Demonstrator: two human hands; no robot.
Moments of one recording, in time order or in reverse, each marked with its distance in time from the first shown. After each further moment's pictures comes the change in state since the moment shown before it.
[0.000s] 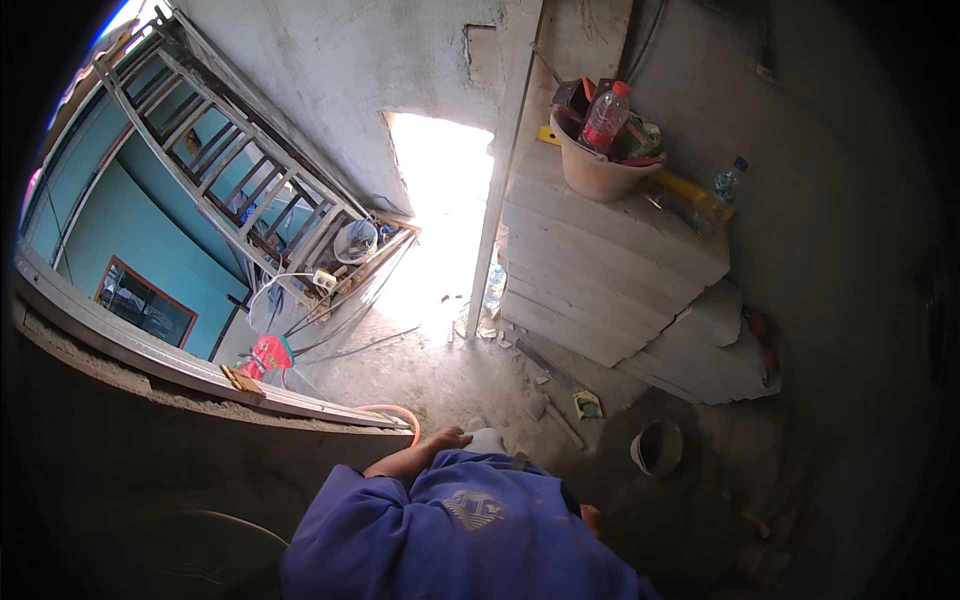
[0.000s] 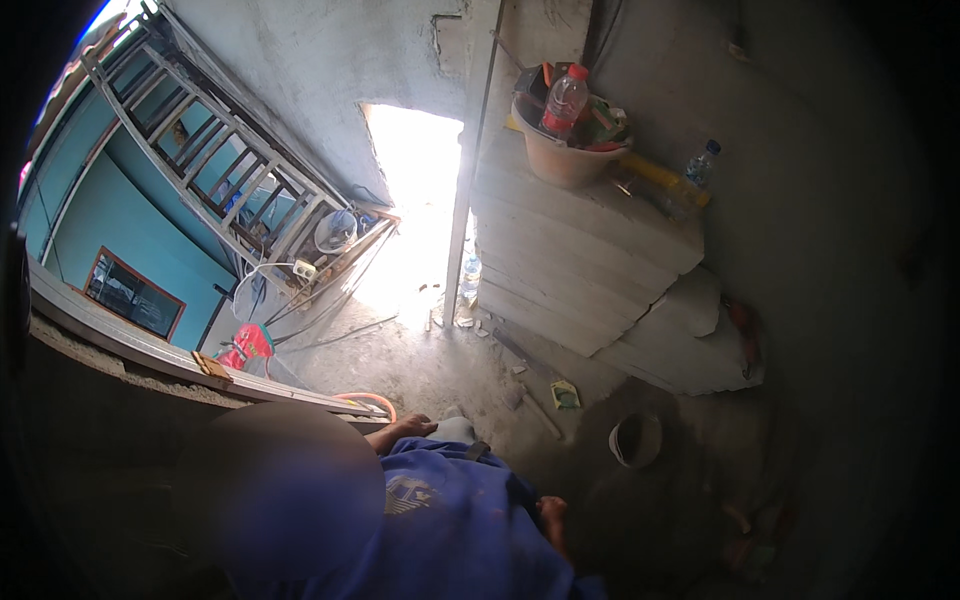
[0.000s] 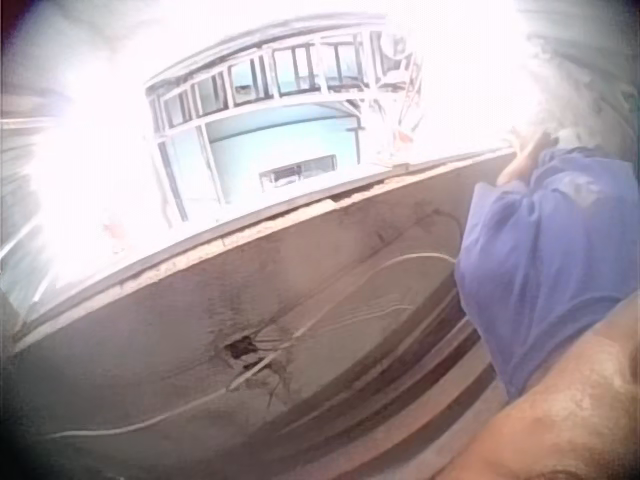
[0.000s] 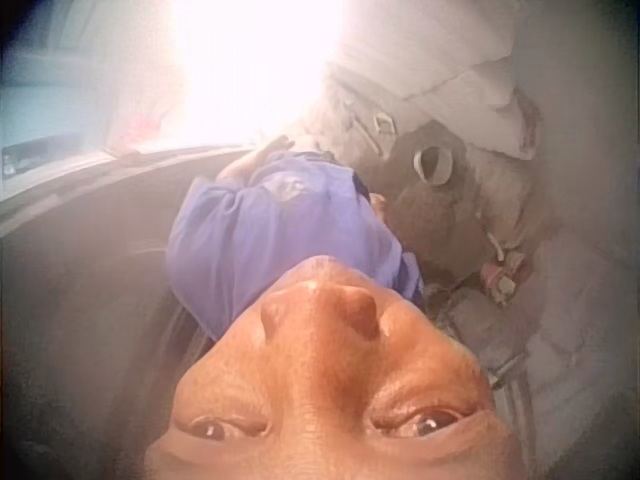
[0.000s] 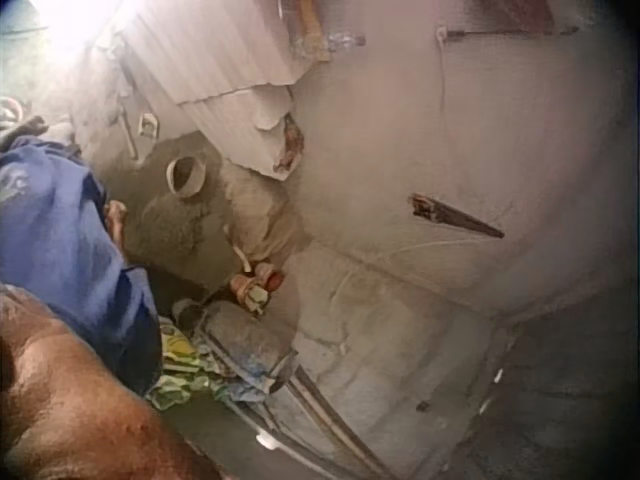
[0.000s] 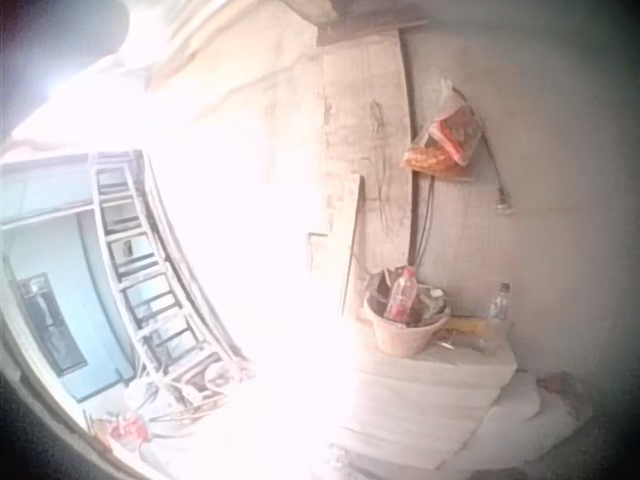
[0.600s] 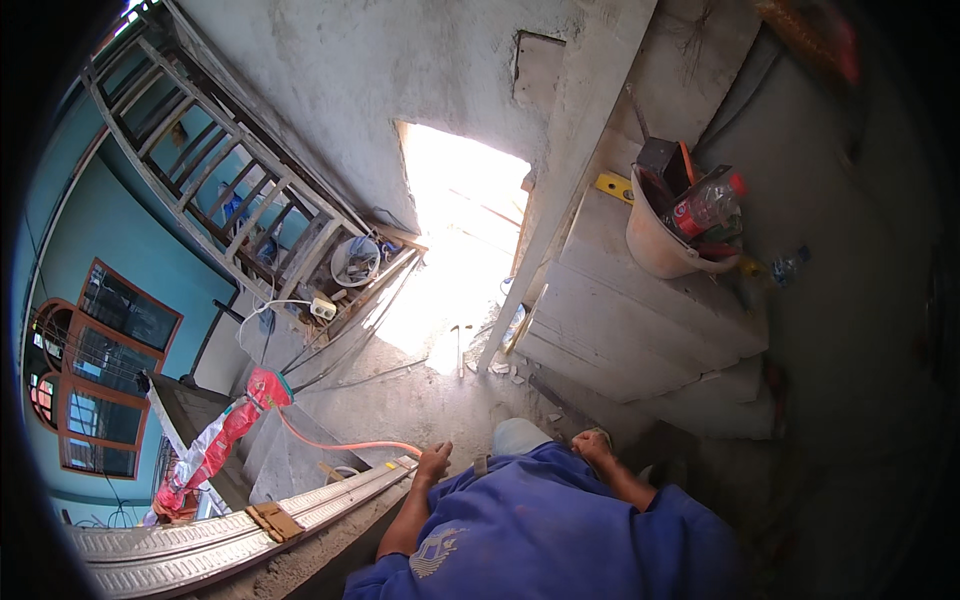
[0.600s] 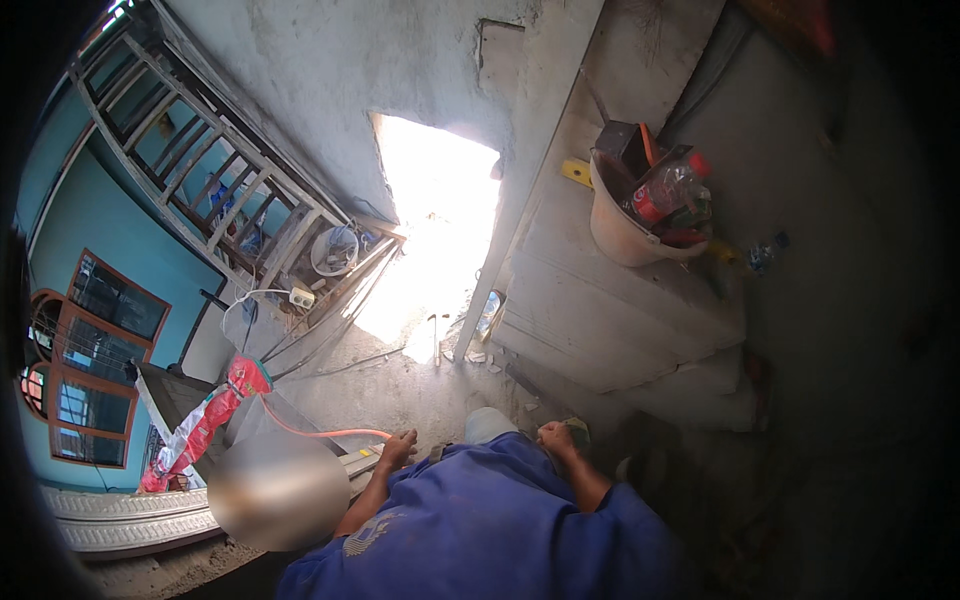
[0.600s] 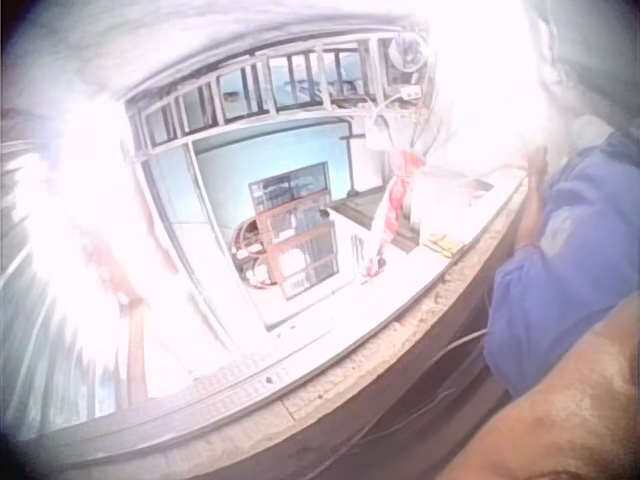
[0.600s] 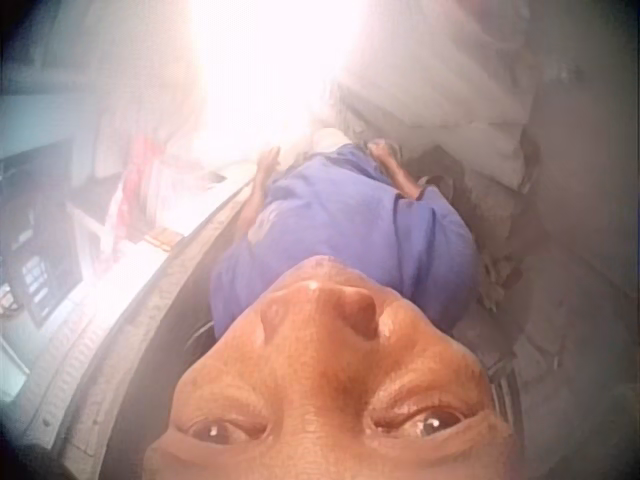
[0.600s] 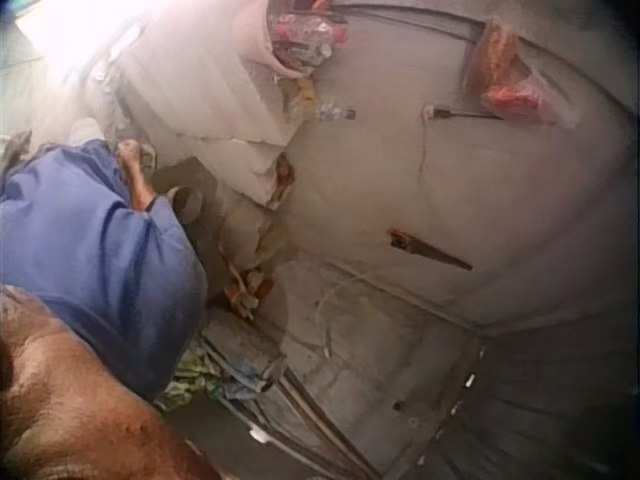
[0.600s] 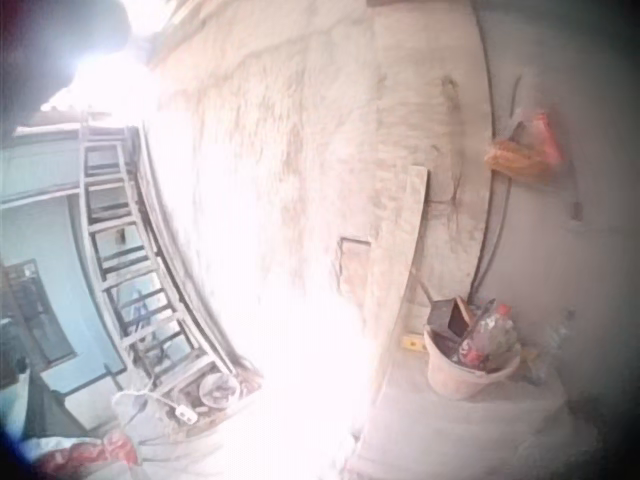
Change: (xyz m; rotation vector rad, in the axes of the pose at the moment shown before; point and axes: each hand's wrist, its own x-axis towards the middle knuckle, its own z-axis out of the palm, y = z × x) left_hand 0.033 -0.038 -0.128 -0.802 0.293 -0.091; right_hand 0.147 -0.281 0.246 -0.644 -0.294 -0.291
